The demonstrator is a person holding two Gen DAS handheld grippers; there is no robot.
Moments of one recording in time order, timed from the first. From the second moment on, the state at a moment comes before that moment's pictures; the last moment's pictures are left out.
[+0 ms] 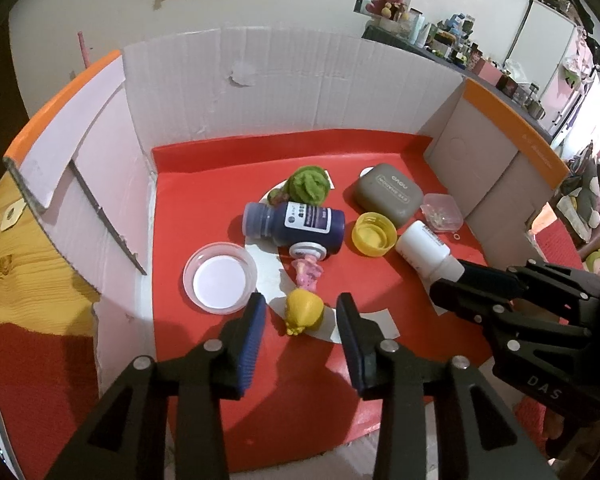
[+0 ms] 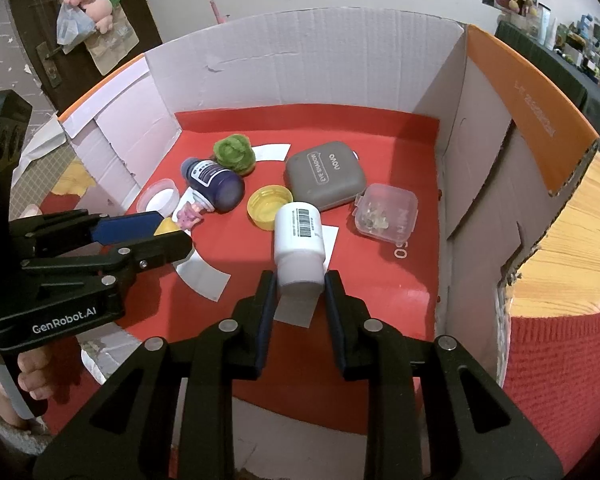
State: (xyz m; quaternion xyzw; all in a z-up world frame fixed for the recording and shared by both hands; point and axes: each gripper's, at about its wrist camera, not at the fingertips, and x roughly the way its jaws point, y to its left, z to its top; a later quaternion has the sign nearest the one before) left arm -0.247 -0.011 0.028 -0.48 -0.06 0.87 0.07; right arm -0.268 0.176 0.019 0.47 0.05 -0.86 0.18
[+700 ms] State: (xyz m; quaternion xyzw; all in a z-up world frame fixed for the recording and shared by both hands) left arm -0.232 -0.005 0.040 -0.46 -0.06 0.88 0.07; right arm -0.250 0.171 0.030 0.46 0.06 -0.87 0.18
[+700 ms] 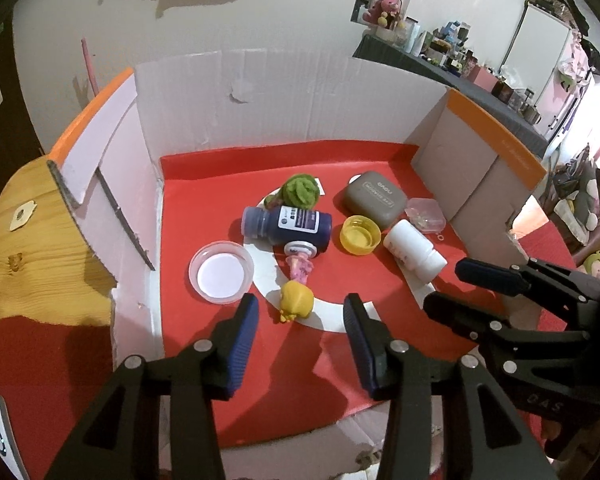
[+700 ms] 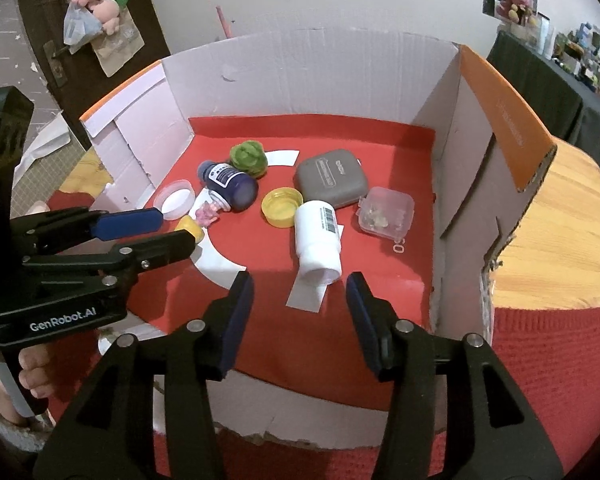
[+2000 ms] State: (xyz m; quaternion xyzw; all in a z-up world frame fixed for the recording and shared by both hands) left arm -0.183 0.001 0.075 -0.42 -0.05 0.91 0.03; right arm -0.196 0.173 0.066 0.41 0.07 -0.89 0.19
